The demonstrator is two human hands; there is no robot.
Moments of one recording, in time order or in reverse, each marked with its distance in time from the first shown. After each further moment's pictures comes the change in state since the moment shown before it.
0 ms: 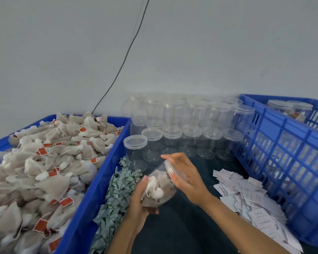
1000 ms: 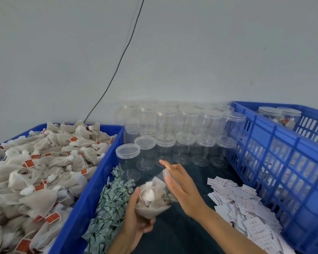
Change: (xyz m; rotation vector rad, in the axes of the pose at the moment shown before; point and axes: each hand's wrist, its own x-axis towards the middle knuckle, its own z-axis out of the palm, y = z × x) left_hand 0.004 -0.005 0.007 -0.050 -0.053 -0.115; right_hand -0.006 0.002 -0.001 0.007 0.024 0.174
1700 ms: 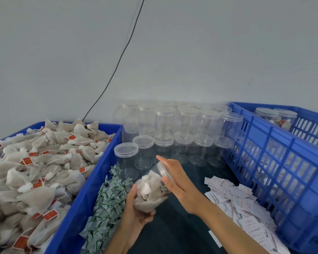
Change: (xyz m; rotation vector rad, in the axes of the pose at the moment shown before) left_hand -0.002 0.003 0.005 -0.040 -0.043 0.116; right_hand 0.007 -0.008 -0.012 -0.068 -0.189 0.081
